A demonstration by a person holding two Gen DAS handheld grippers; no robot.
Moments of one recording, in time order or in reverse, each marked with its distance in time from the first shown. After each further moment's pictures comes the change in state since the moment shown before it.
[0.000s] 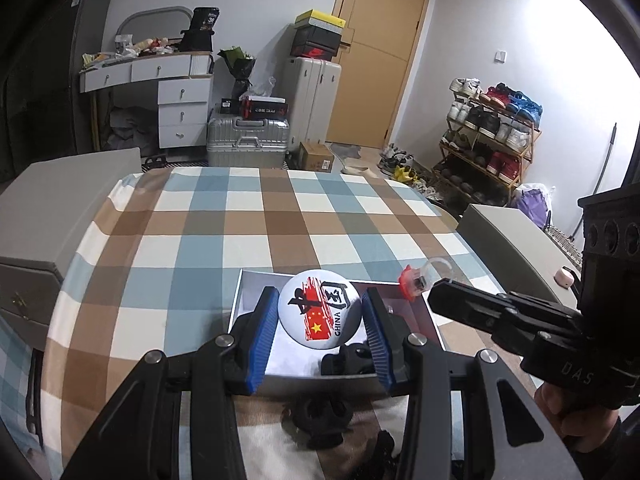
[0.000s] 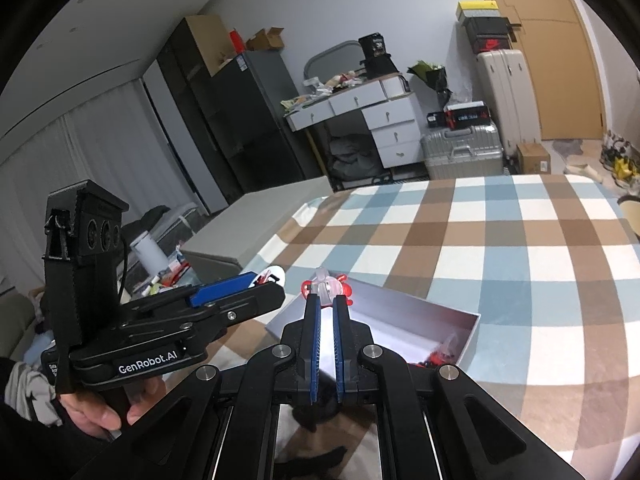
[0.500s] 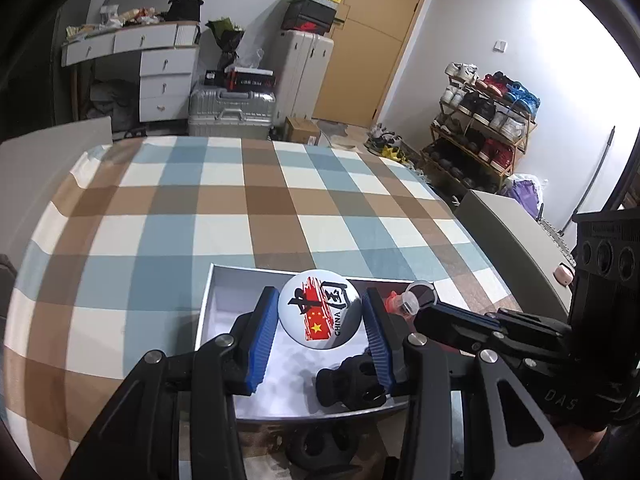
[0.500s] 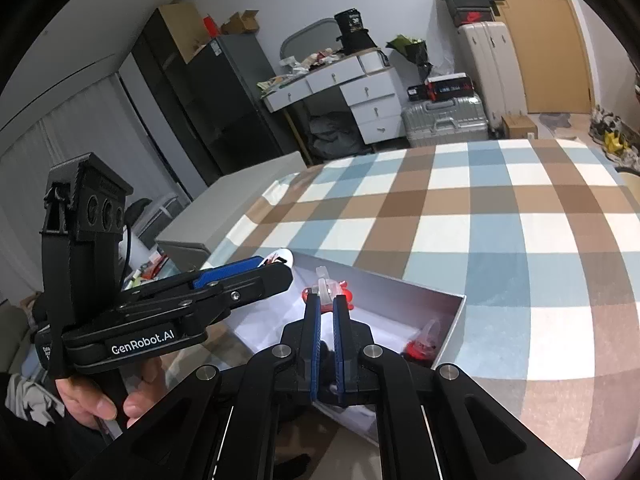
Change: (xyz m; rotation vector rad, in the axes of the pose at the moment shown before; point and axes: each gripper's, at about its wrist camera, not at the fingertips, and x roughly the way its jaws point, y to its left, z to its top) left arm 0.040 0.008 0.001 -0.035 0.088 -0.082; right arm 0.030 -0.028 -0.011 0.055 0.075 -0.049
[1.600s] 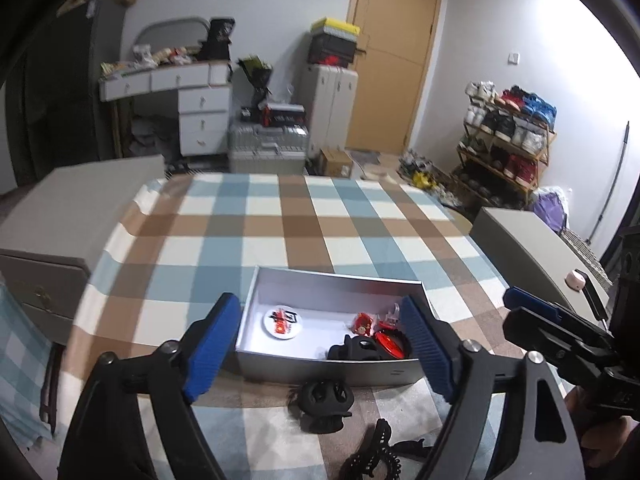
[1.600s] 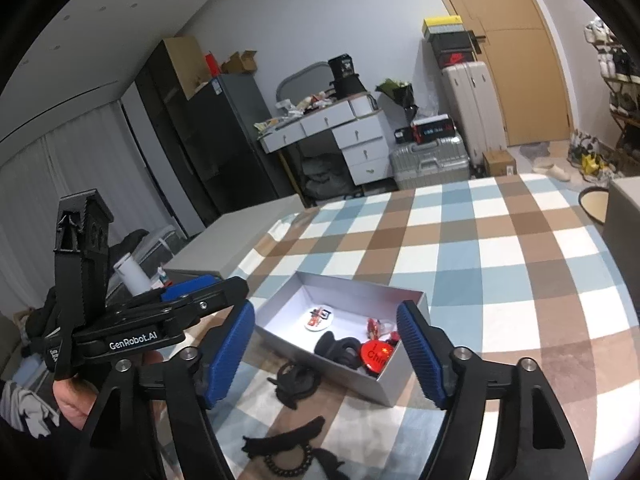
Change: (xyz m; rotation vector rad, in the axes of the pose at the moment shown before) left arm -0.067 -0.029 -0.013 0.031 -0.132 0.189; right arm -0.088 0.023 -0.017 -0.004 -0.168 -0.040
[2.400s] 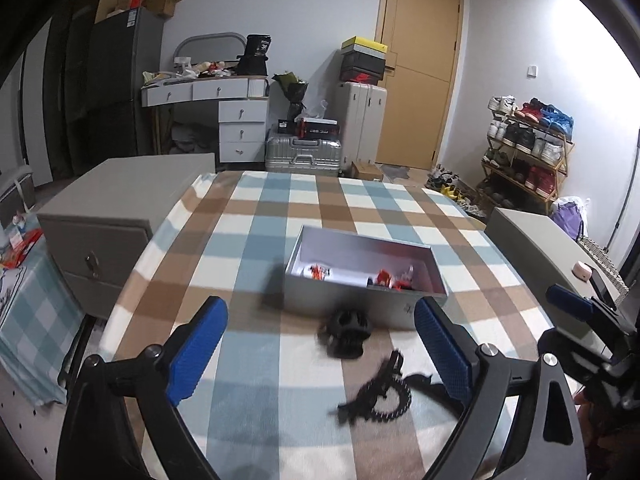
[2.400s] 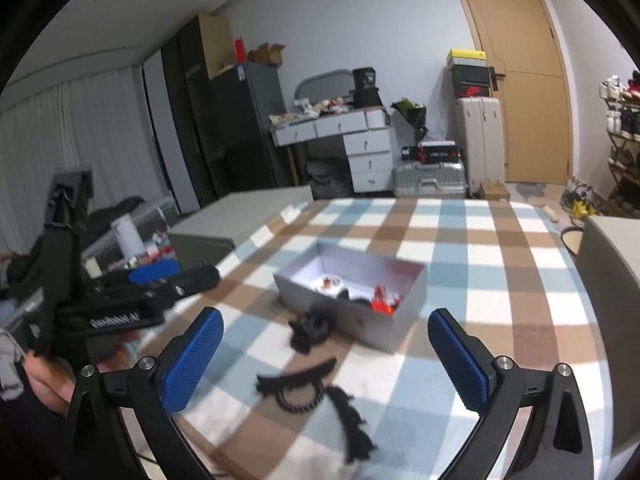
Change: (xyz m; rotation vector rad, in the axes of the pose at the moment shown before) left arm -0.055 0.005 -0.061 -0.037 -0.058 0.113; right arm -0.053 0.047 -0.052 -0.176 -0.006 -0.068
